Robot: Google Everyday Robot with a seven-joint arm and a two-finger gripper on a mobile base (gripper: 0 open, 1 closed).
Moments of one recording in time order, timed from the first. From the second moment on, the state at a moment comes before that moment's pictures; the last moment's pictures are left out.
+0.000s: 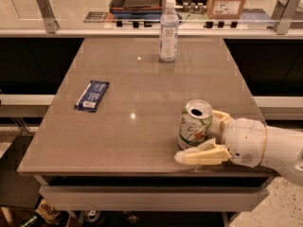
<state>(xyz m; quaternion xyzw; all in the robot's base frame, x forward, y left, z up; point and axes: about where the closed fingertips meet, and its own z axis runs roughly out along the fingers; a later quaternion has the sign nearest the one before) 0.427 -0.090 0.849 -0.42 0.64 0.35 0.54</state>
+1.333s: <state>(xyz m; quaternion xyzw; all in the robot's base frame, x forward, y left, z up) 0.449 -0.066 0.888 -0.49 0.57 0.34 0.57</state>
